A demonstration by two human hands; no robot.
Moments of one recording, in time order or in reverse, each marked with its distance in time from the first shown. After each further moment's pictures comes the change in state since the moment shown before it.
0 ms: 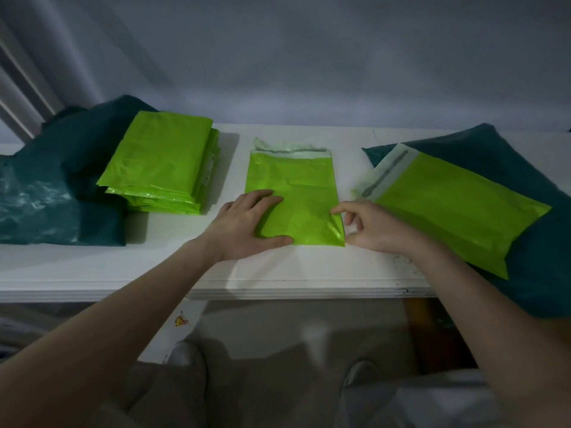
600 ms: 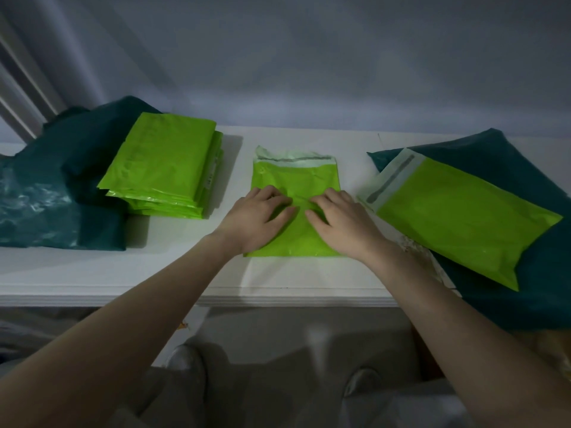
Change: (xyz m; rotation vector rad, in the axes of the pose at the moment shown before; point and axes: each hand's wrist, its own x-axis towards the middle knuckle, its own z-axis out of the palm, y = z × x) left_hand 0.025 0.014 -0.005 -0.066 0.000 -0.047; right_hand 0.025 -0.038 0.027 -0.372 0.213 -0.085
